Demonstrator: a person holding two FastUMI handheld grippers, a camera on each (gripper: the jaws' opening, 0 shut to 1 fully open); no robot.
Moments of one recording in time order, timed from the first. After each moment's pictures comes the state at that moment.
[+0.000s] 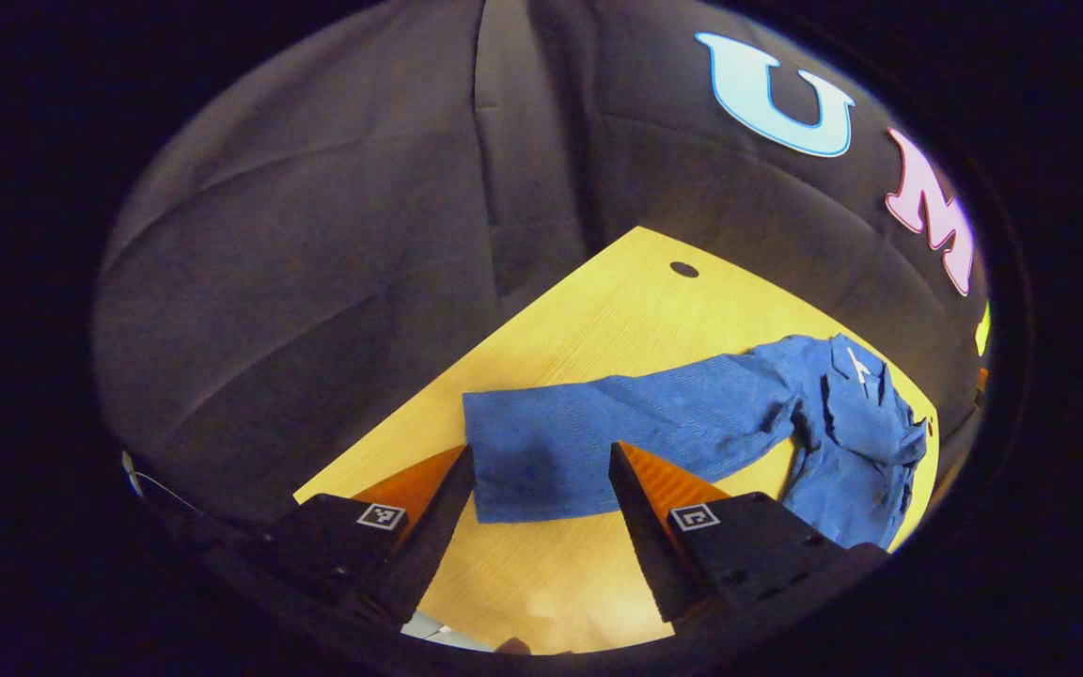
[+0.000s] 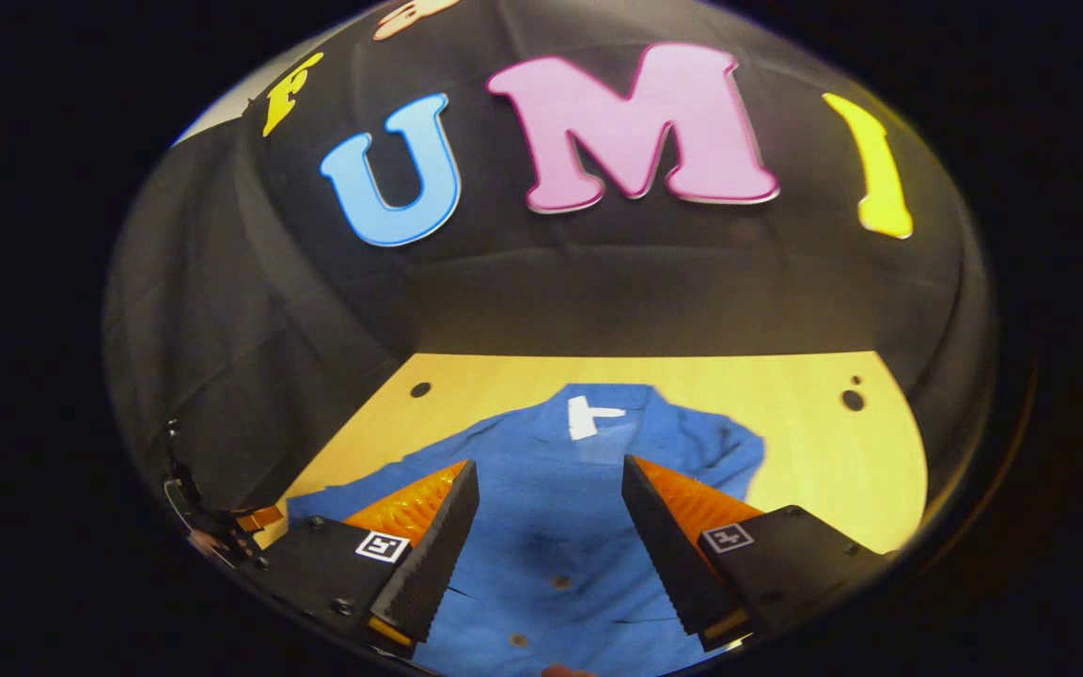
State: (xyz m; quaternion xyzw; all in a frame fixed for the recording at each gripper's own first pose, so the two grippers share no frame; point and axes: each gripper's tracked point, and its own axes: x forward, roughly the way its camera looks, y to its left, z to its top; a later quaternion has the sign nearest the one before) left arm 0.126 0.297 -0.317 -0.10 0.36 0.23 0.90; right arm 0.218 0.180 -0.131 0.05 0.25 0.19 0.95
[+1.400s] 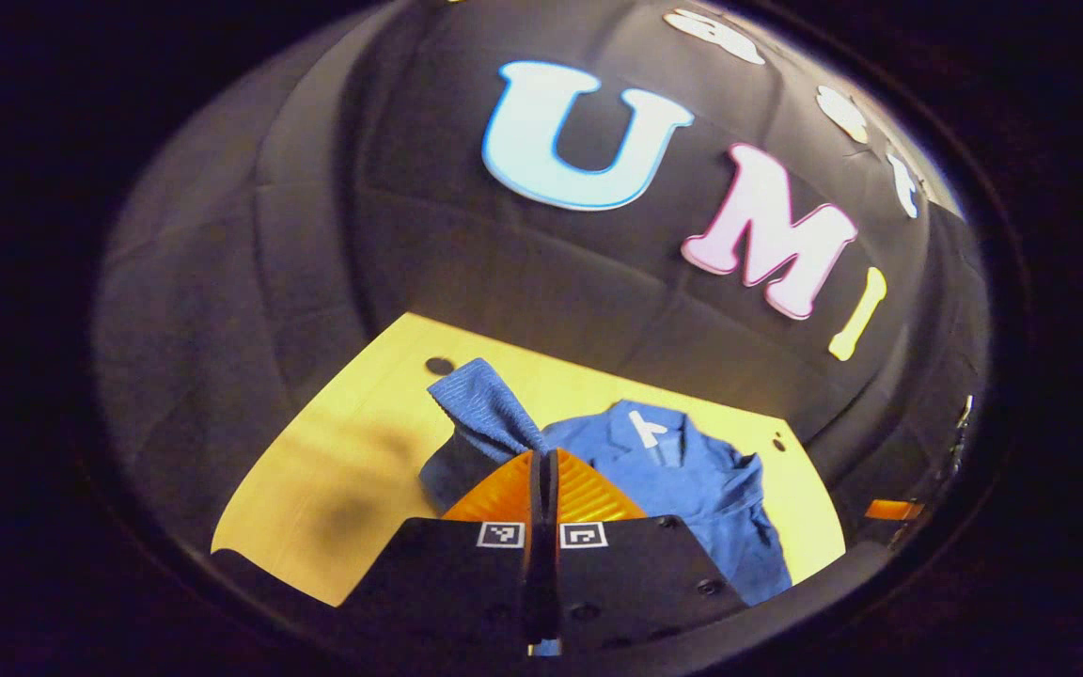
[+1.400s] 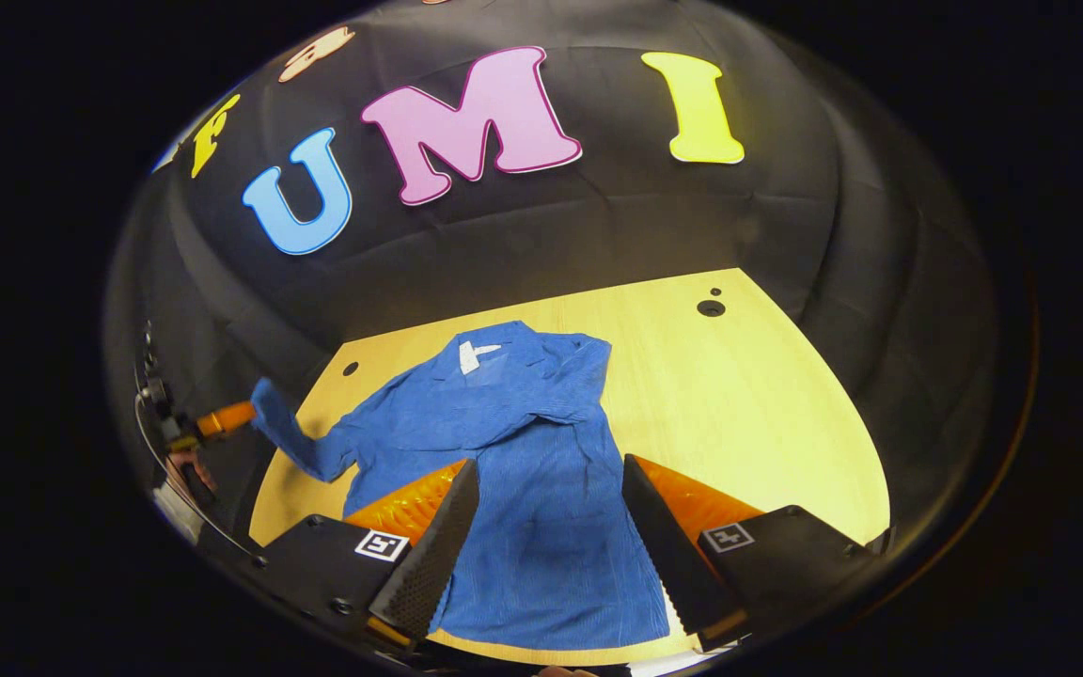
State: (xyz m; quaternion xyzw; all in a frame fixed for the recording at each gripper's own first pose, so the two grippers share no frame) left arm 0.309 0.071 -0.146 -0.09 0.21 -0.09 0.97; right arm 0.120 0.044 -0.175 0.10 0.31 0.09 0.94
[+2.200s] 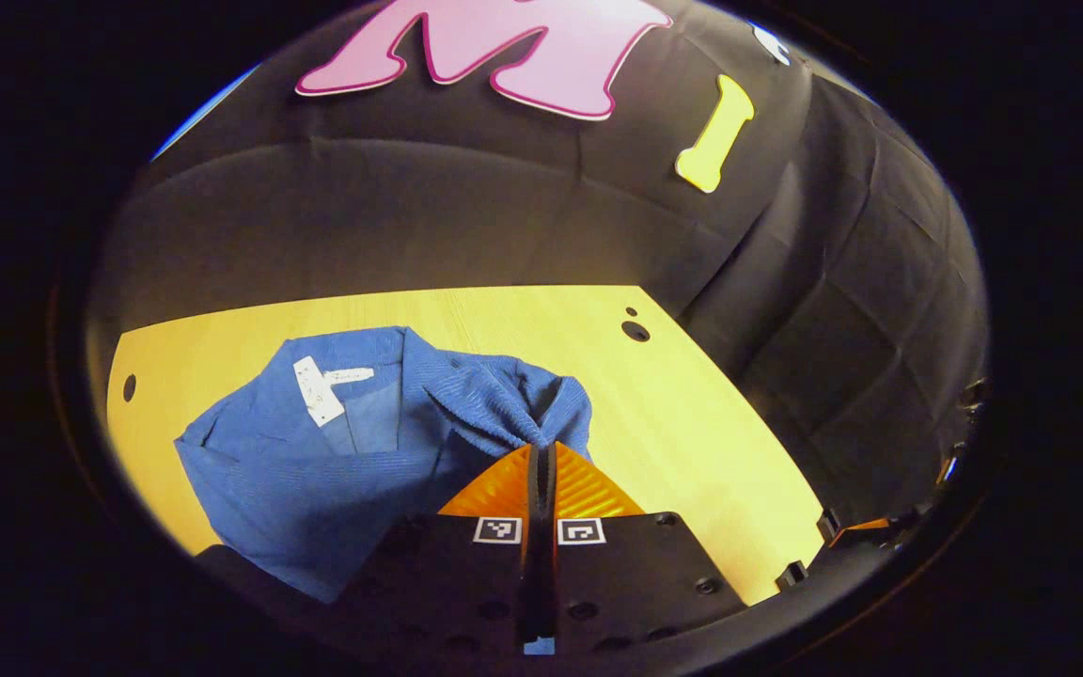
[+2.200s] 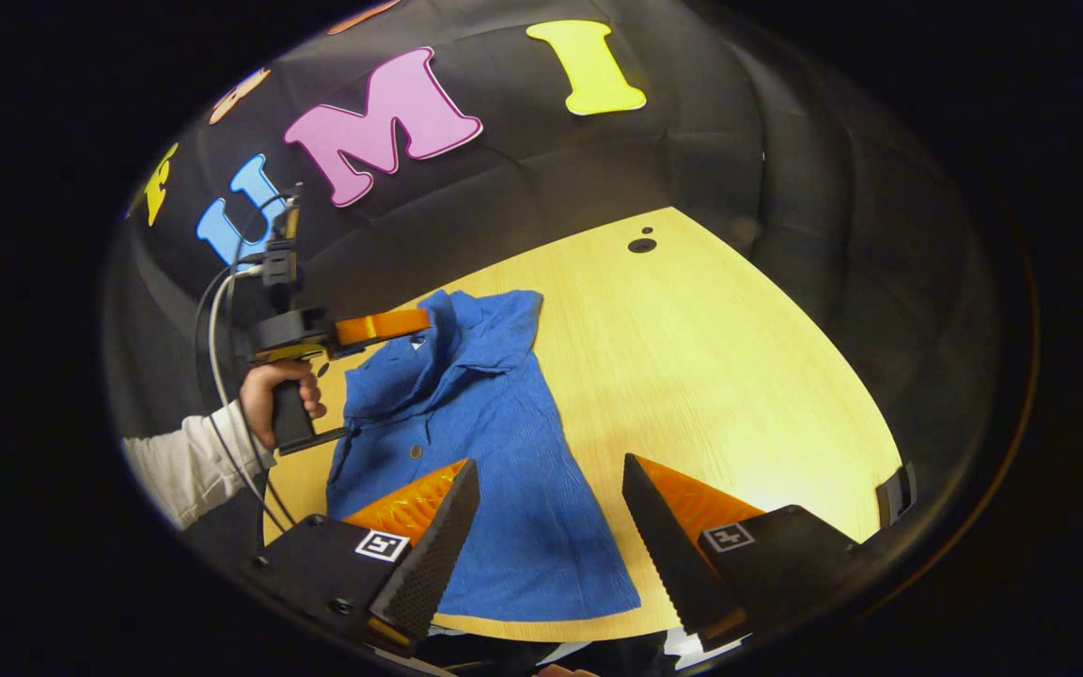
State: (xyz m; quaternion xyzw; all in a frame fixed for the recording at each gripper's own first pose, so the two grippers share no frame) left arm 0.387 -0.274 -0.259 0.03 0.38 -0.30 0.87; right arm 0.080 -0.028 -0.232 0.16 0.36 0.05 0.92
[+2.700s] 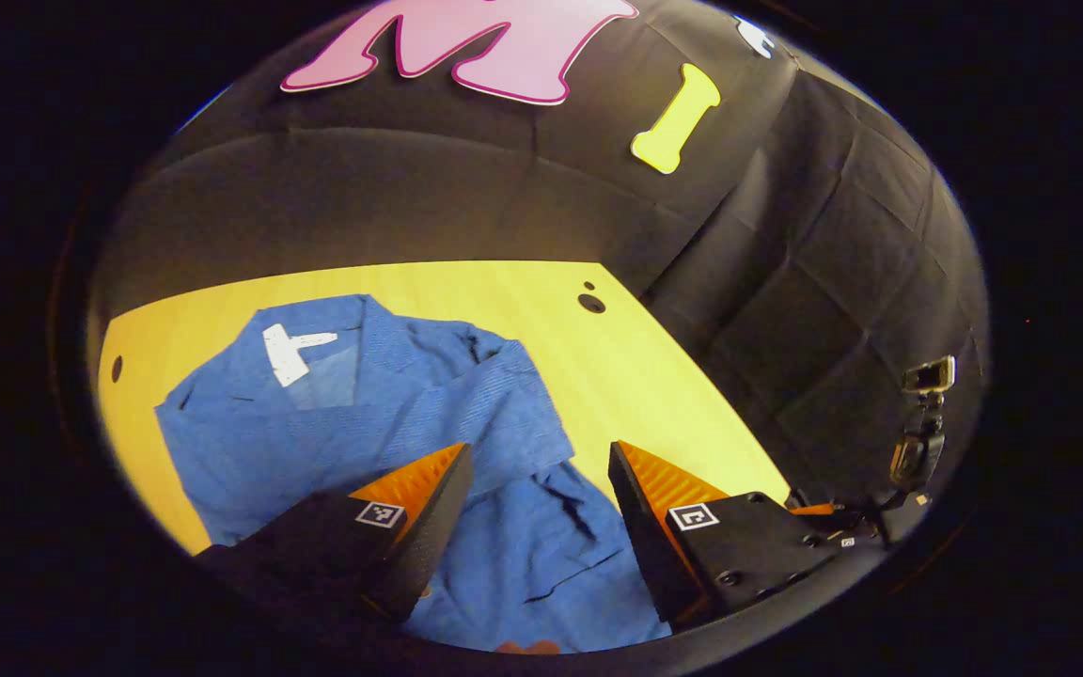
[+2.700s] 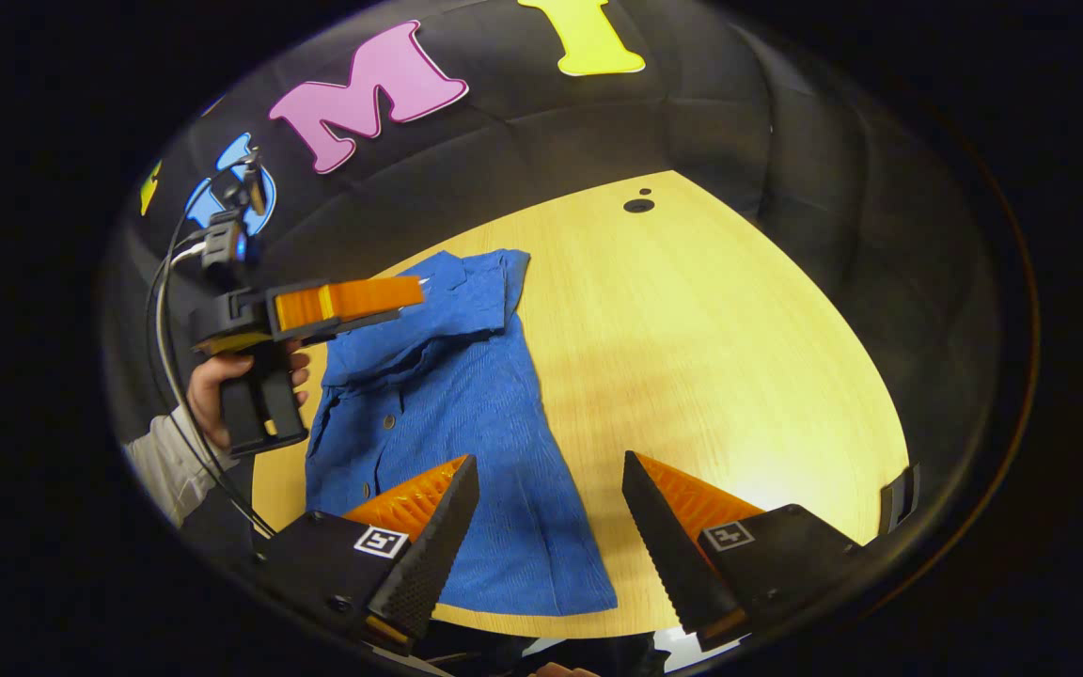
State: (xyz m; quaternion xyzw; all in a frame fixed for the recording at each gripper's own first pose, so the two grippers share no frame) left arm 0.318 -0.225 -0.227 0.04 0.41 -0.31 0.86; right arm 0.078 -0.017 -0.267 0.16 0.42 0.05 0.89
